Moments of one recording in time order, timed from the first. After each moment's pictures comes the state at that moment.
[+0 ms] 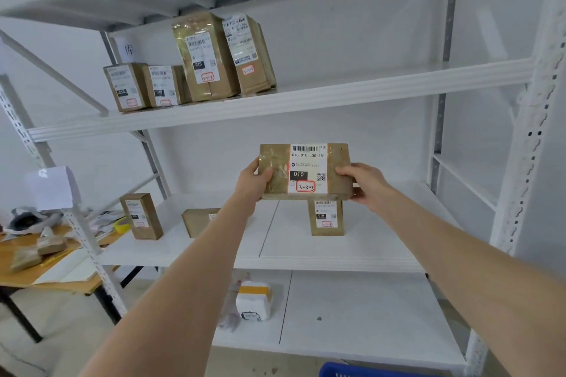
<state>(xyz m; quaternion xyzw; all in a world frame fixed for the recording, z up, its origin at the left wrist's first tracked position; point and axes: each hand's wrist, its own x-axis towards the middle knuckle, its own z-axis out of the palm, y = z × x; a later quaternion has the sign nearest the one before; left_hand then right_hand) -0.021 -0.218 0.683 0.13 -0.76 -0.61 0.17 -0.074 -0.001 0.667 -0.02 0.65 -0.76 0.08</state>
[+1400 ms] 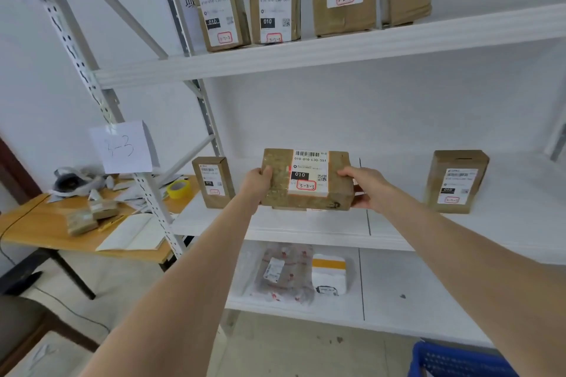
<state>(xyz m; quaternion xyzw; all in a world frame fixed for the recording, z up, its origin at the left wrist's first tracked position) -0.030 -0.590 0.601 0.23 -0.81 -0.54 0.10 -0.074 -0.371 0.601 0.04 0.68 -0.71 0.19</state>
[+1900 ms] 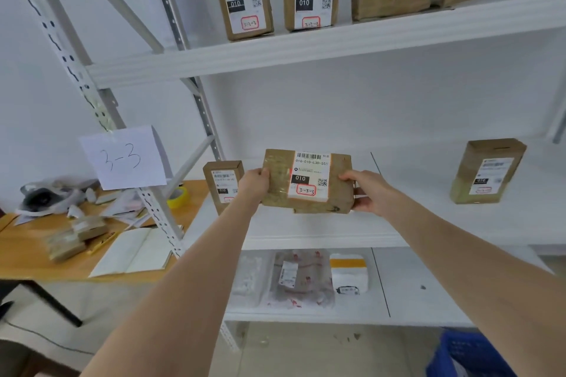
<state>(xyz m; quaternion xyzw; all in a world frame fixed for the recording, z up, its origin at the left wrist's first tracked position) -0.069 -0.723 0.593 0.21 -0.85 -0.48 0.08 -0.087 -0.498 0.585 0.09 0.67 -0.72 0.16</state>
